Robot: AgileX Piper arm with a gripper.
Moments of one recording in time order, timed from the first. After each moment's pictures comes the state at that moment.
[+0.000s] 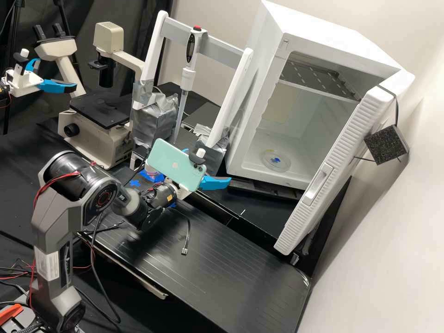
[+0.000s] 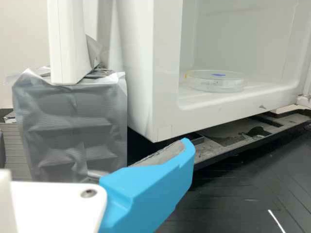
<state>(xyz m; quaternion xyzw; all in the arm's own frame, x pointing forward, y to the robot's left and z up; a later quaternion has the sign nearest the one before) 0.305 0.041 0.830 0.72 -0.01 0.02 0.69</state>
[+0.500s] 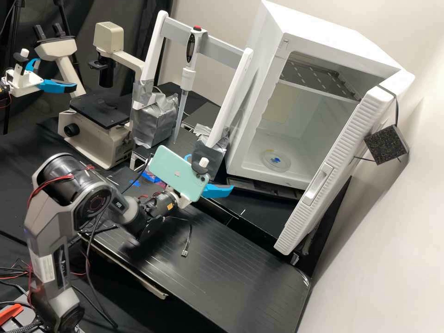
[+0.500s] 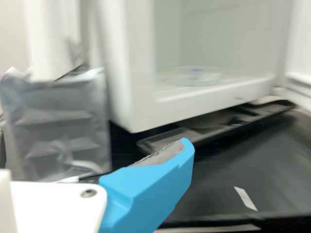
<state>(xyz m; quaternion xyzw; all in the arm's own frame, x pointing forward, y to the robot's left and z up) 0.272 0.017 0.852 0.74 -0.03 0.04 0.67</state>
